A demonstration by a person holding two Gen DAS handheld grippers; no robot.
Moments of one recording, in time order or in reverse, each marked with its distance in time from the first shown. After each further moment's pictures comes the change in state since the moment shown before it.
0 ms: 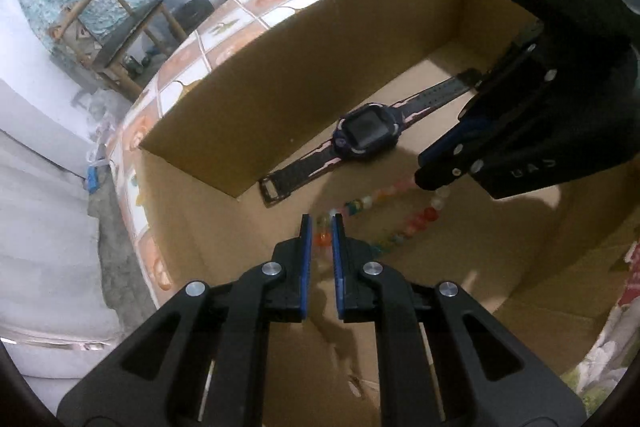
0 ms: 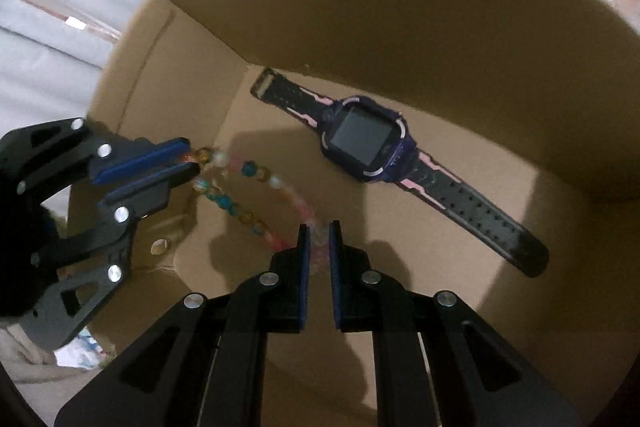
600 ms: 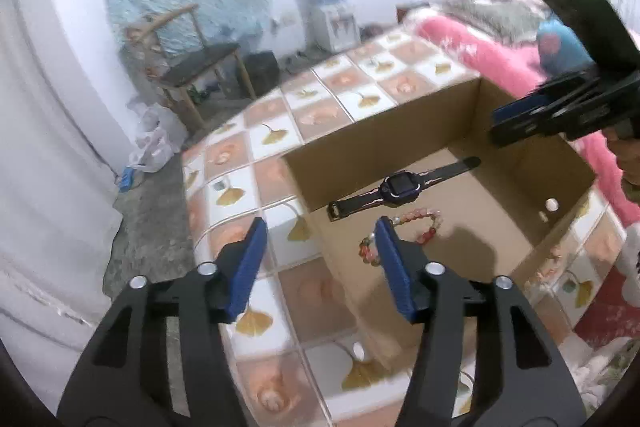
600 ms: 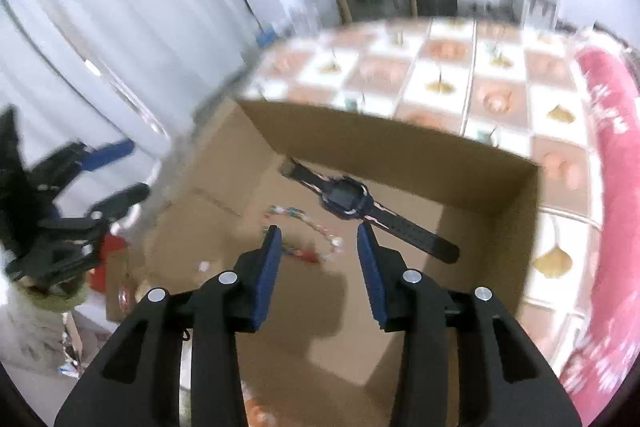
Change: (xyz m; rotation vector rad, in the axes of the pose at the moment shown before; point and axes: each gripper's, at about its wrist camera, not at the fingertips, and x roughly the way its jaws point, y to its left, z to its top) left arm -0.129 0.033 -0.065 -0.242 -0.308 0.088; right arm -0.150 0.021 -0.087 -0.064 -0.478 -0.034
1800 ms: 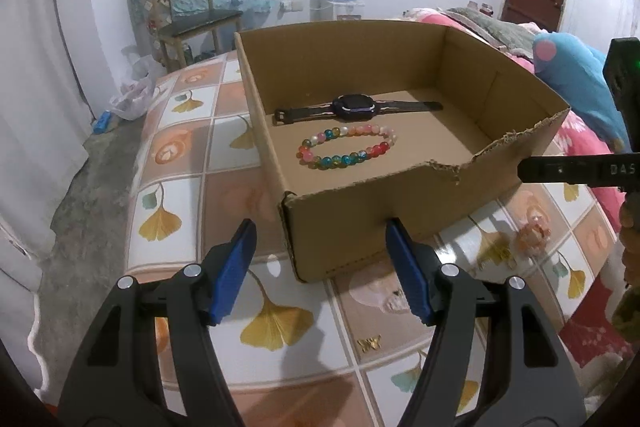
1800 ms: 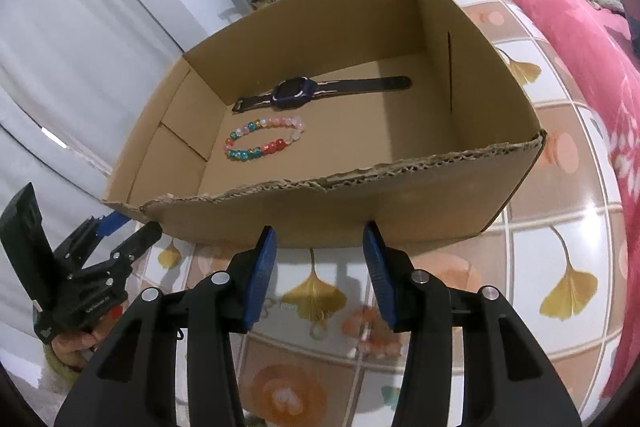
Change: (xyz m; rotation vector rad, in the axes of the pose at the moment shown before) left arm 0.052 -0.038 -0.102 -0.194 -0.007 -0.084; right arm 0.046 -0.012 -0.129 0.289 -0.068 -0.137
